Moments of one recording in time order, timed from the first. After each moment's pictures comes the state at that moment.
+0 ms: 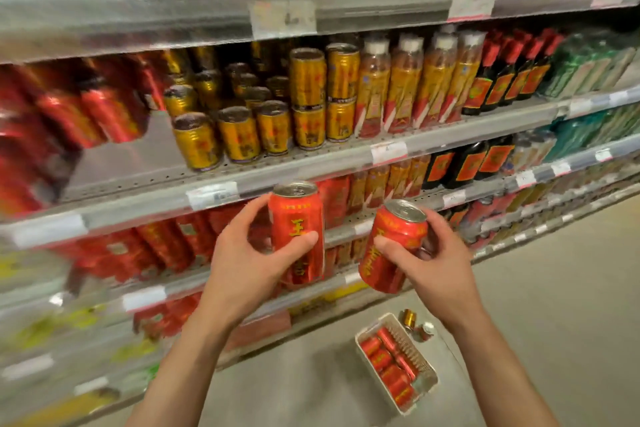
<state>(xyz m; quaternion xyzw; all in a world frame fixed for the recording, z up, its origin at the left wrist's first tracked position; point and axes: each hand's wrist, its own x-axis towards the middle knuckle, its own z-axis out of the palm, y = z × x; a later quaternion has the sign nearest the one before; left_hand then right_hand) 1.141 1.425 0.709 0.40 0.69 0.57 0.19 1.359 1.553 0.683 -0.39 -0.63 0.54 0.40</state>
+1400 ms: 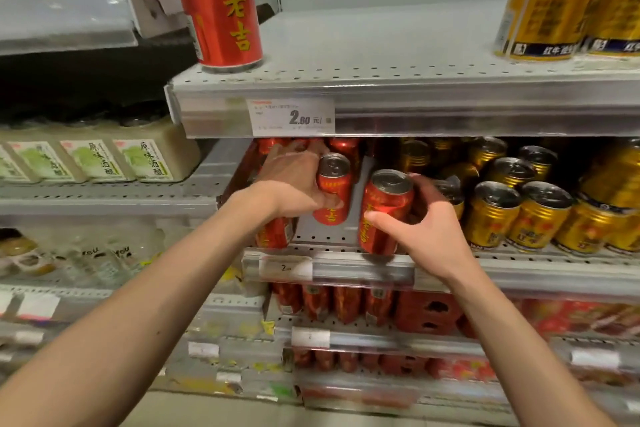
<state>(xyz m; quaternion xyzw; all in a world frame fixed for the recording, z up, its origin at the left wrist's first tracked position) 0.802 1.390 0.798 0.42 0.90 0.11 -0.01 0.976 1.535 0.722 -0.19 -0.77 0.53 0.30</state>
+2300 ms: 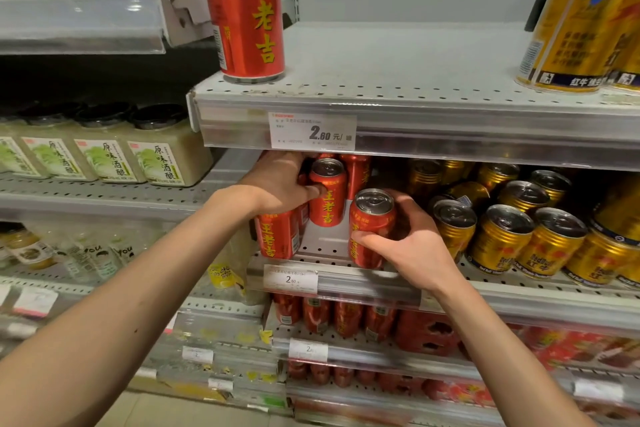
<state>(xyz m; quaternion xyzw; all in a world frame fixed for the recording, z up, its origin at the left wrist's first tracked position) 0.766 1.369 0.803 0.41 0.89 0.19 0.03 0.947 1.533 0.714 -0.17 -0.80 0.54 0.22</state>
